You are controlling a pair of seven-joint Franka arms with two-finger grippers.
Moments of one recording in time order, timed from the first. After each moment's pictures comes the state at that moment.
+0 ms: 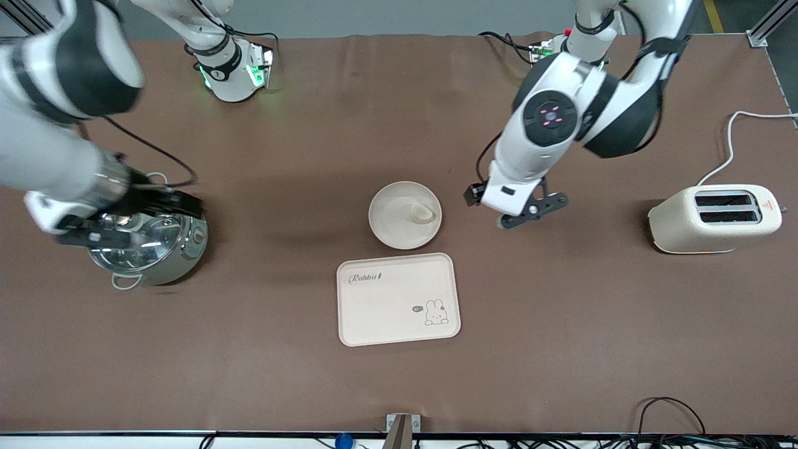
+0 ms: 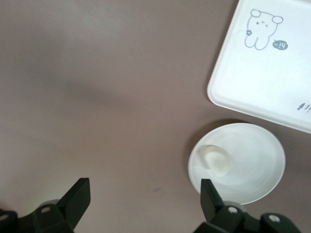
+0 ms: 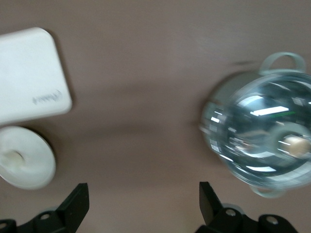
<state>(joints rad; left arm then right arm) -0.33 0.32 -0.29 -1.65 0.02 1.84 -1.01 -0.15 0.21 0.29 -1.47 0.03 1.54 0.21</state>
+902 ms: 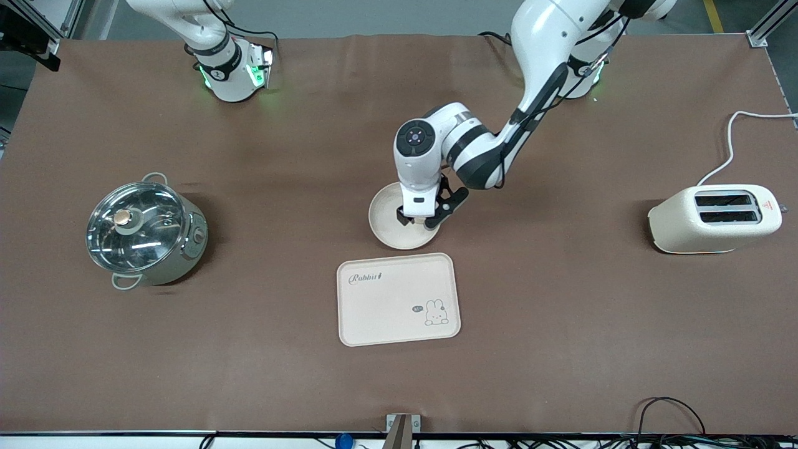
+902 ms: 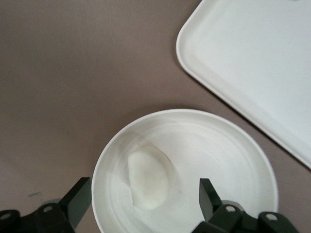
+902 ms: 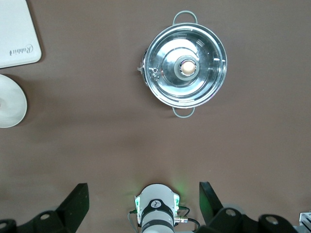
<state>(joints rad) -0.58 0.65 -0.29 -1.66 0.26 2.19 -1.72 0.04 -0.15 -0.07 -1.43 -0.01 1.15 0.03</state>
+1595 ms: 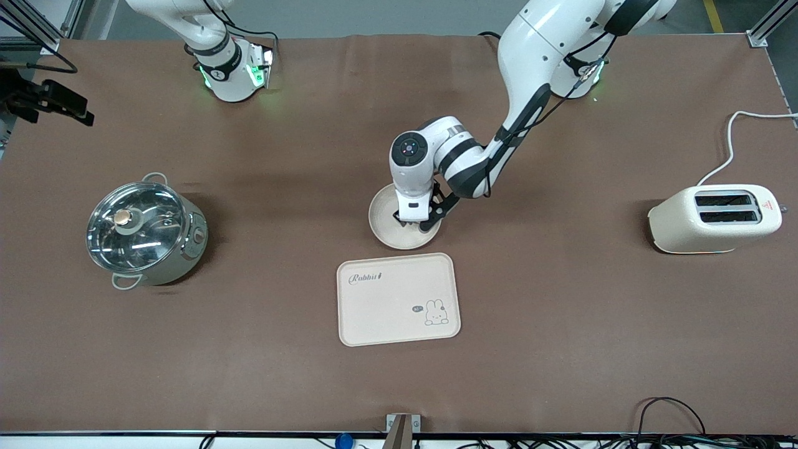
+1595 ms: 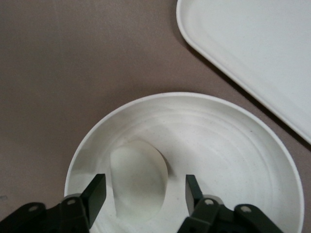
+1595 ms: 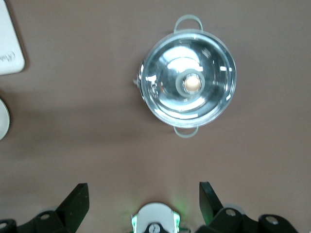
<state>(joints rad) -0.59 0.72 -0.29 -1.65 0.27 2.28 -1.75 0.05 -0.11 -0.08 -1.60 -0.02 1.38 0.02</state>
